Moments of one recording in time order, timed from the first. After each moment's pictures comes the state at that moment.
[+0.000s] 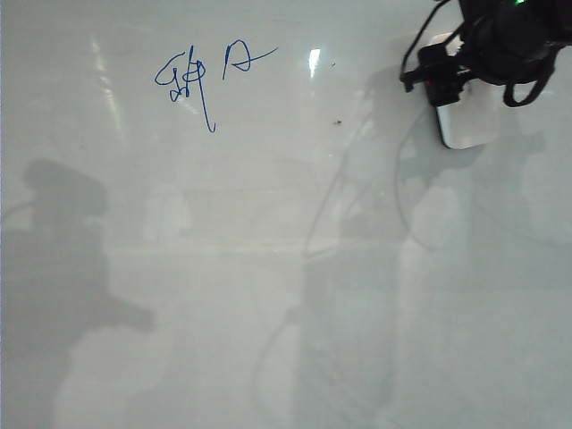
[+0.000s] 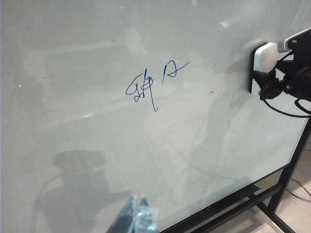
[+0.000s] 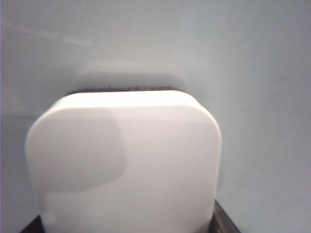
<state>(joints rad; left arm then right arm) -0.10 0.14 0.95 -0.88 0.34 0.05 0.37 1.42 0.75 0.71 0.43 -0.28</state>
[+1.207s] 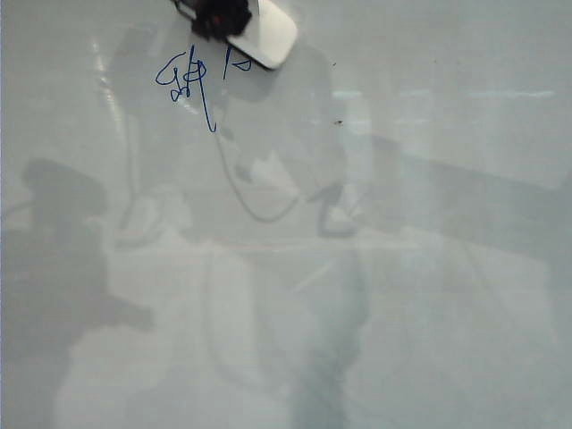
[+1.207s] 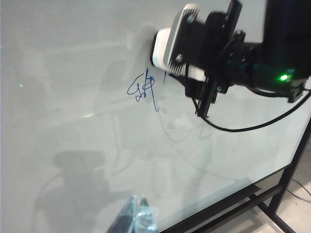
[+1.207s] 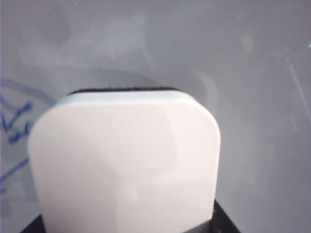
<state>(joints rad) -0.09 0.14 0.95 -0.88 0.34 0.05 0.89 1.74 1.49 0.15 0.67 -1.03</state>
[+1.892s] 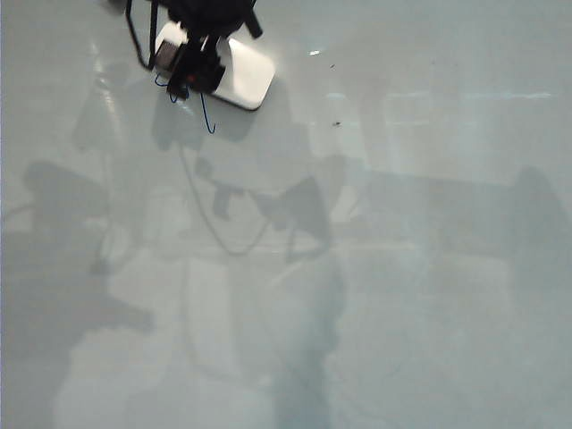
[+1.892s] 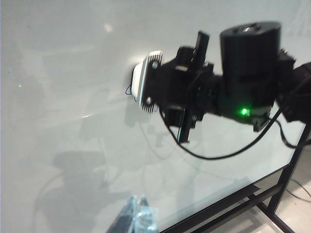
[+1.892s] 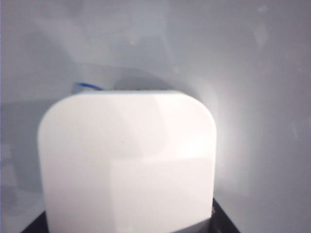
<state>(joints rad) -0.09 0.14 0.95 -0.88 0.34 0.05 0.90 1.89 1.54 0.16 0.68 -1.05</state>
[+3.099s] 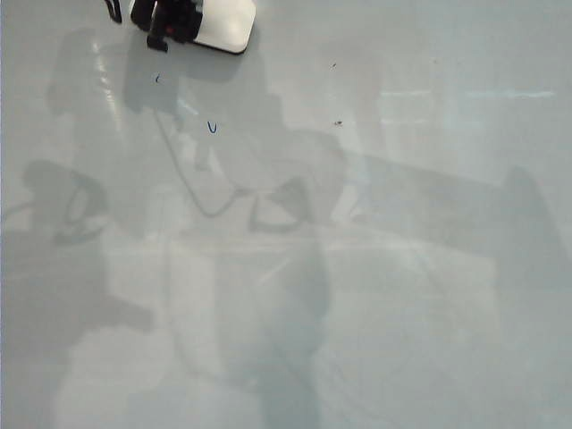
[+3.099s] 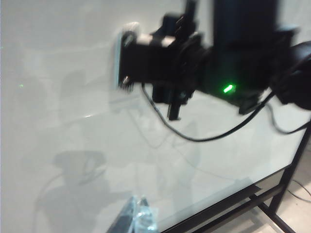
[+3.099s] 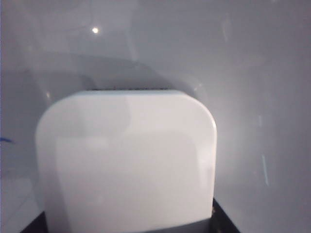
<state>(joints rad) -0.09 0.14 0.95 -0.88 0.34 0.05 0.97 1.96 1.77 0.14 0.85 -1.28</state>
